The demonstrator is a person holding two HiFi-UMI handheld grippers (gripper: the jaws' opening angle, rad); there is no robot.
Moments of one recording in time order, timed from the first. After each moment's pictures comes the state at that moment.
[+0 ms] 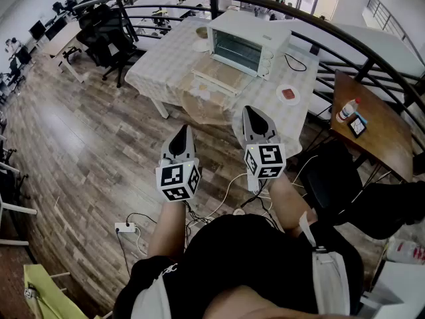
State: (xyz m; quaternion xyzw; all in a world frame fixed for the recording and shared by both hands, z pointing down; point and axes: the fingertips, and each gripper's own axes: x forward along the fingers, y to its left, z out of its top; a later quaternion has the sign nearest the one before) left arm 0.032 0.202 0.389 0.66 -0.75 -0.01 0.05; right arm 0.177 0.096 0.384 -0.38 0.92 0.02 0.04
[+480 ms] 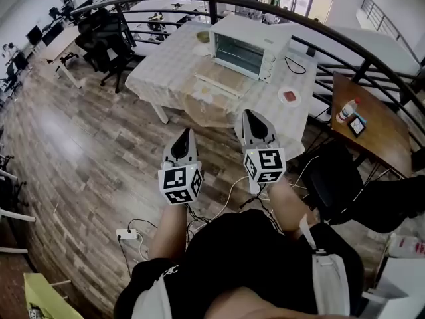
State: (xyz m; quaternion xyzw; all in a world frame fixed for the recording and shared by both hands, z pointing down) left arm 0.011 0.220 0.394 0.68 -0.74 -0.01 0.05; right arm 0.152 0.124 0.380 -0.39 0.92 0.03 0.06
